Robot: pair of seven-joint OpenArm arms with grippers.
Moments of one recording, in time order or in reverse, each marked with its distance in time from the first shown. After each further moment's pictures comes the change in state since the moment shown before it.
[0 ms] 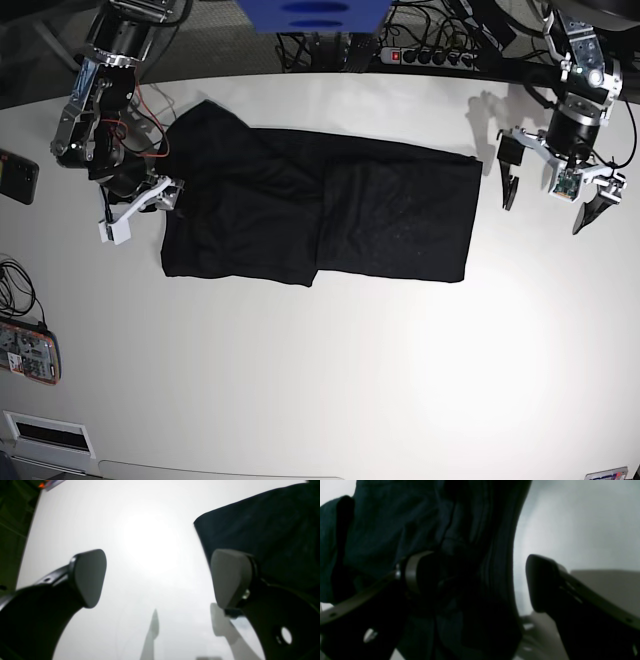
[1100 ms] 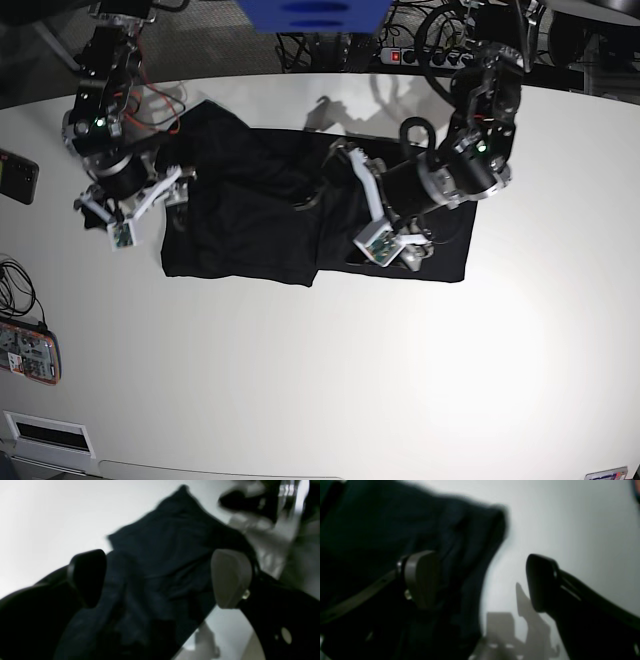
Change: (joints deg) left arm -24.0 -0.5 41.5 -1.2 -25.7 0.7 33.7; right arm -6.5 0.1 -7.8 21.1 -24.6 -0.6 14.5
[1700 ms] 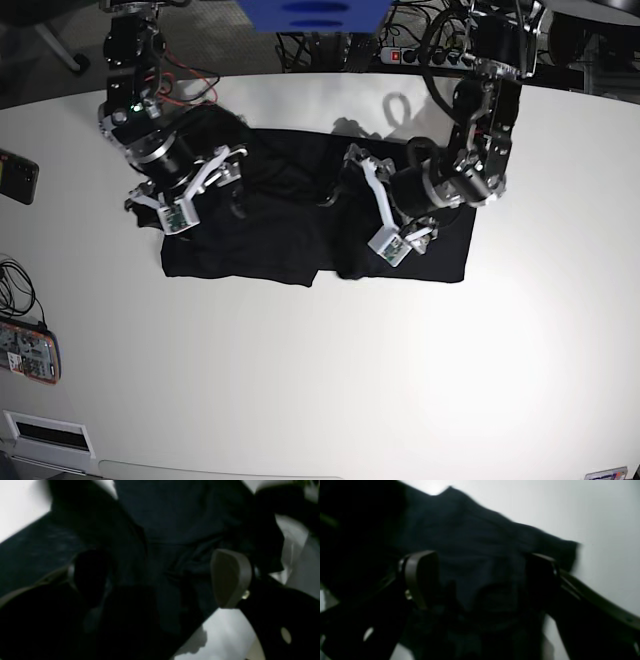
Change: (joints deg) left arm -3.8 1.0 0.1 -19.1 -4.4 0.2 0.3; right arm -5.9 0.8 -12.2 0.2 -0.7 -0.2 12.4
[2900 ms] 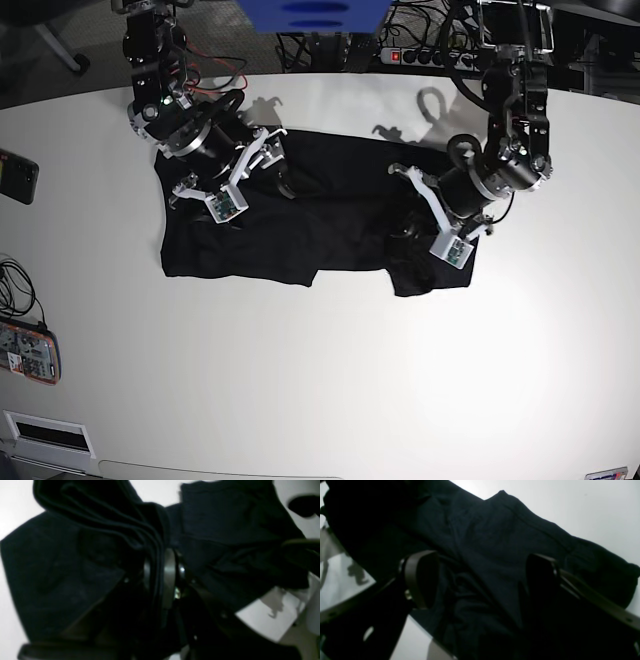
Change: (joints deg) left arm 5.9 0.0 -13.6 8.0 0.2 0.1 0.5; right arm -0.1 0.1 -10.6 0.0 0.0 0.2 0.2
